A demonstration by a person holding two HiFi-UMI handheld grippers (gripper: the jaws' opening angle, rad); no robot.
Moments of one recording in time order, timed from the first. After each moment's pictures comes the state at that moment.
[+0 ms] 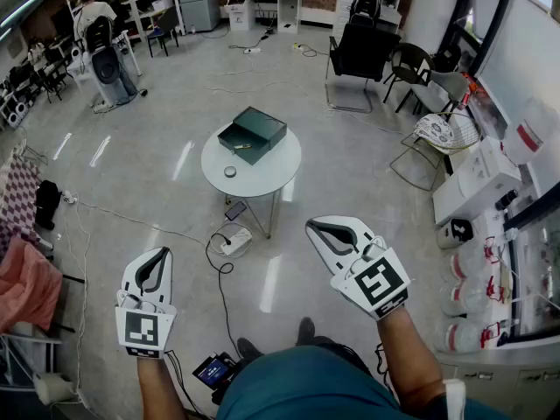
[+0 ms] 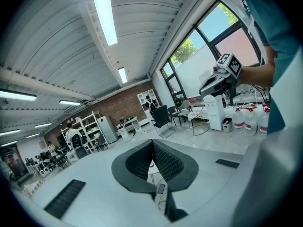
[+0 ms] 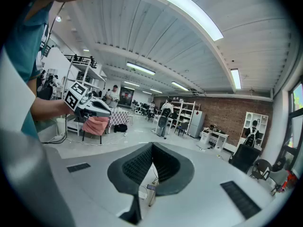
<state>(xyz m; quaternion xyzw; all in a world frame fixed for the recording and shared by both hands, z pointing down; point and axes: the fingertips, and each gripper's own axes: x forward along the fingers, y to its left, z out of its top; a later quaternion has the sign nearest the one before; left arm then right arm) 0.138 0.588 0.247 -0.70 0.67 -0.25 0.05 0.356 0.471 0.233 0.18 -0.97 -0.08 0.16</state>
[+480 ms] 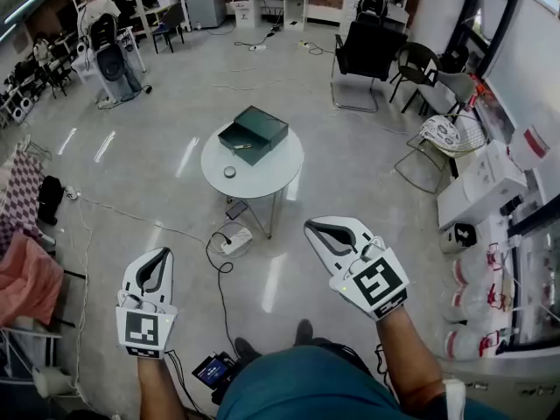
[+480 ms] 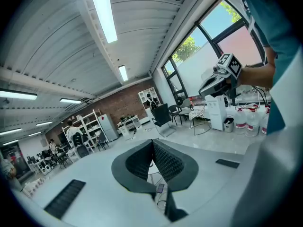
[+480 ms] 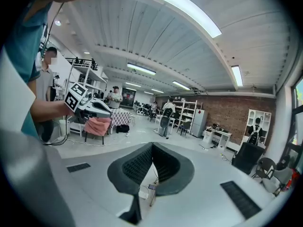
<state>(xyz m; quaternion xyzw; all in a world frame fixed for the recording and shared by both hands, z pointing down) 0.162 0.543 0.248 -0.69 0.68 -0.25 0.05 0.372 0.423 0.238 0.17 -0.97 -0.07 0.16</state>
